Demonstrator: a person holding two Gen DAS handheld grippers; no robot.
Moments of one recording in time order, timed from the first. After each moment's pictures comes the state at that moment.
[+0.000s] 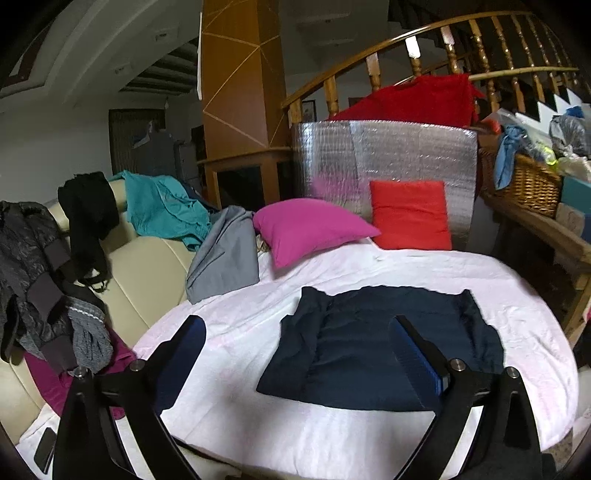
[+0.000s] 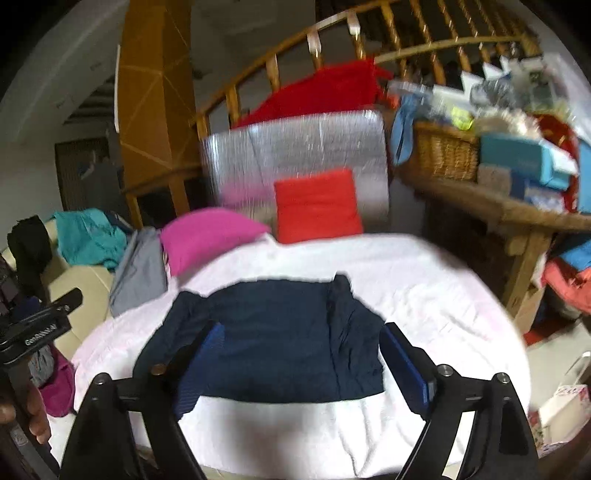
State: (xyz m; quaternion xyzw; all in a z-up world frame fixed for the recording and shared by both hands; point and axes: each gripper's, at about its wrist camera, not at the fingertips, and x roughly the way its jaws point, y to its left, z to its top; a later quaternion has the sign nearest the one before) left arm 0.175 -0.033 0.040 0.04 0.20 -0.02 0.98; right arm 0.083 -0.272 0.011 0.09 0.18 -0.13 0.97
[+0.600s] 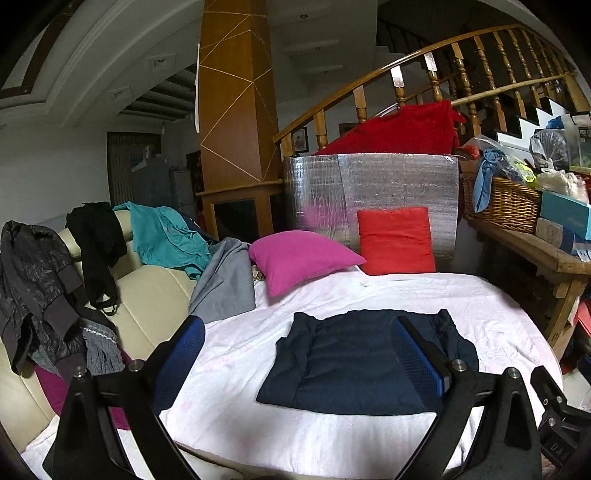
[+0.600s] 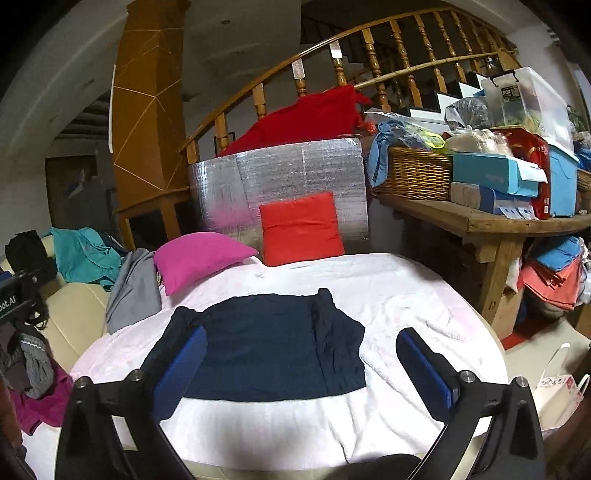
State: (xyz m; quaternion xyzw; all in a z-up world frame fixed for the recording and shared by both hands) left arm 0.119 -0.038 0.077 0.05 0.15 -0.03 0.99; right arm 0.048 -0.253 0.017 0.09 0.16 -0.16 0.97
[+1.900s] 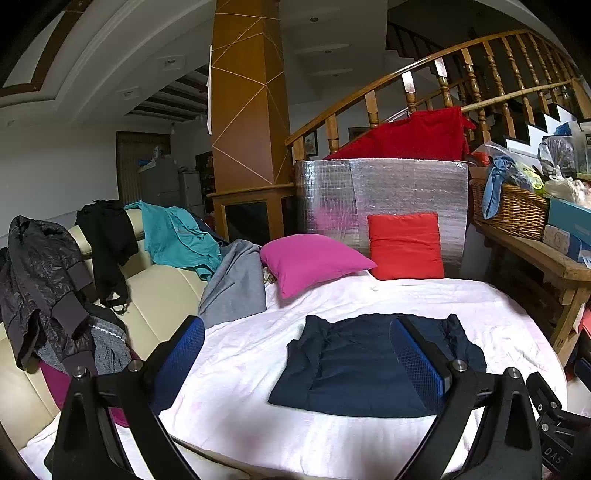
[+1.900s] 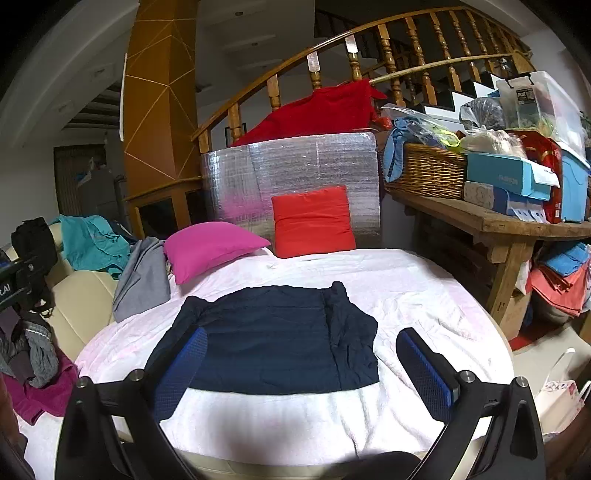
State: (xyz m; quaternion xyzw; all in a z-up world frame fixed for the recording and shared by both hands) left arm 0.111 -0.023 0.080 0.04 0.14 -0.01 0.99; right arm 0.056 -0.236 0.017 0.08 0.18 -0.14 0.97
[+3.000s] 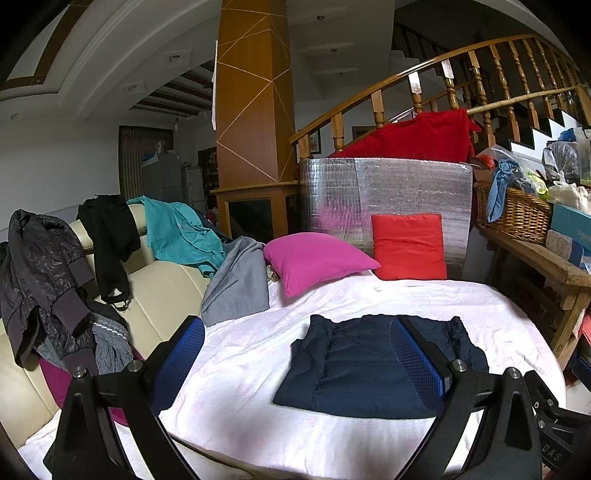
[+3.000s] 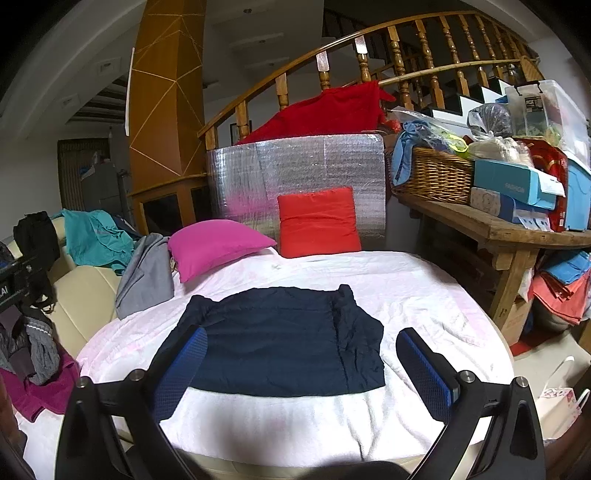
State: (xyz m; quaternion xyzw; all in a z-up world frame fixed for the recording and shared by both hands) left arm 0.121 -0.007 0.082 0.03 0.15 -0.01 0.99; right arm 0.067 -0.219 0.022 0.07 0.18 -0.14 0.97
